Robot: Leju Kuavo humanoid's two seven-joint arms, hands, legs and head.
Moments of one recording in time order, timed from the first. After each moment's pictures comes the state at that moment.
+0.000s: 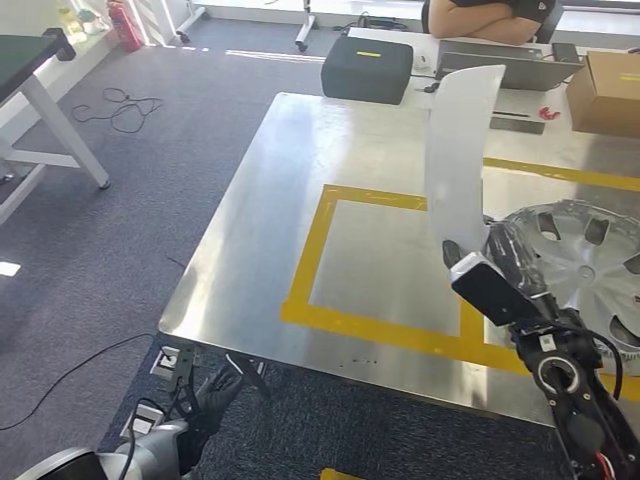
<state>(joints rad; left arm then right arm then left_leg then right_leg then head) -0.33 0.07 -0.60 -0.28 0.95 -0.12 -0.33 -0.55 -0.09 0.68 -1.40 0.36 -0.09 -0.18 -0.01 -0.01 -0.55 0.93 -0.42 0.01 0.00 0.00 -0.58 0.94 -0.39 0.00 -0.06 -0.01</state>
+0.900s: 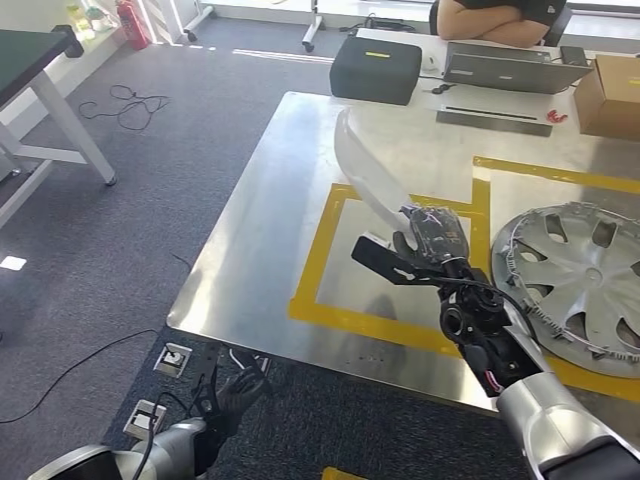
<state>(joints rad) -0.35 0.03 -0.67 -0.28 0.93 -0.11 -0.30 -0.86 0.20 0.86 -0.60 0.69 -0.32 -0.11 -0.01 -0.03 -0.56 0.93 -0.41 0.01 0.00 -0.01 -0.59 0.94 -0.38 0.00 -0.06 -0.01</state>
